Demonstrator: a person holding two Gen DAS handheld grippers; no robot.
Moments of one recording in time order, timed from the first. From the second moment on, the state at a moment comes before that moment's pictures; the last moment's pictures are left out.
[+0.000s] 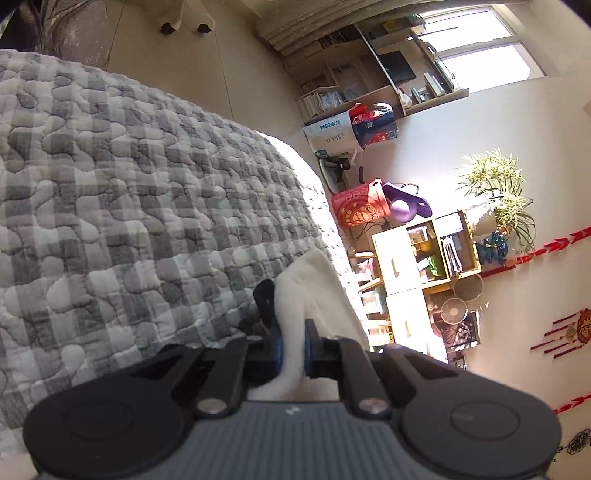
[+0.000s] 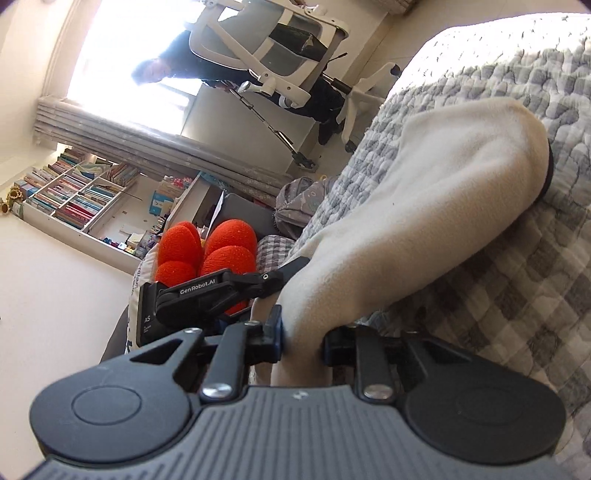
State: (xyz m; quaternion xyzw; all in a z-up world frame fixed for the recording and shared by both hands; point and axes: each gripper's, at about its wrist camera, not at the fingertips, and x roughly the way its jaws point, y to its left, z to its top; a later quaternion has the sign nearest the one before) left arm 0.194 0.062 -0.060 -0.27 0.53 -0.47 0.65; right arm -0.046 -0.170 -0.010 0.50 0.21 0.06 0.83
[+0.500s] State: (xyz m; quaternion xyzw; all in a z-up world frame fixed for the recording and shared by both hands) left arm 0.175 0.012 -0.005 -0.38 0.31 -0.60 0.63; right arm -0.057 -0.245 0.078 0.33 0.07 0.07 0.94
